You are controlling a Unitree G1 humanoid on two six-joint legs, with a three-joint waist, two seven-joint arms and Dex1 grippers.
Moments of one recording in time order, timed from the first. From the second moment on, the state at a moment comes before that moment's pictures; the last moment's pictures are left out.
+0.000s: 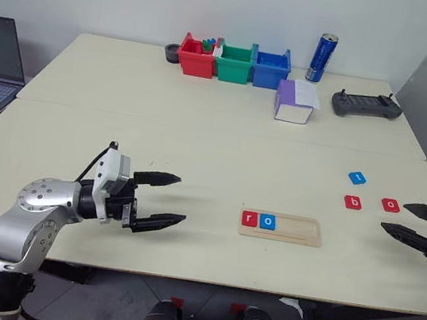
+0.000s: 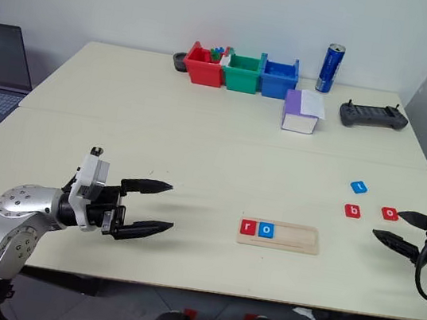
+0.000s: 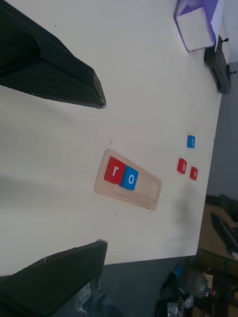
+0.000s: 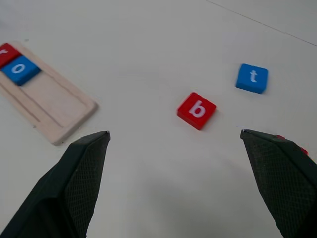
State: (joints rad) left arm -0.13 0.73 0.14 -0.22 -0.59 0.34 -1.21; right arm -0.11 -1.01 -0.40 0.16 0.44 0.47 1.10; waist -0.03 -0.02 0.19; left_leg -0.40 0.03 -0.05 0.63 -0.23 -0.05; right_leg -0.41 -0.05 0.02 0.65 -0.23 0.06
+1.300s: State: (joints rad) left arm -0.13 0.71 0.11 -0.24 -0.59 0.34 -1.17; right arm -0.33 -0.47 -0.27 0.01 0.26 0.80 0.23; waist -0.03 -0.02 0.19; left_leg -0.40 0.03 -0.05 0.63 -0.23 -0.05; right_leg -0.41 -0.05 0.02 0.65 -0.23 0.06
